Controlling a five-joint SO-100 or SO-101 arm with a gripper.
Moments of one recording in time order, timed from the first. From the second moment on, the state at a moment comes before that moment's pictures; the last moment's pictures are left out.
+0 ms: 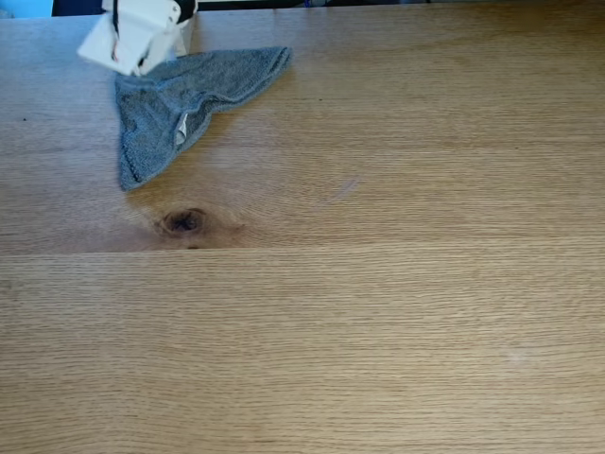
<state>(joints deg) 48.4 94.8 141.9 27.2 -21.4</state>
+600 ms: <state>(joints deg) 32.6 125.1 141.9 45.1 -5.4</state>
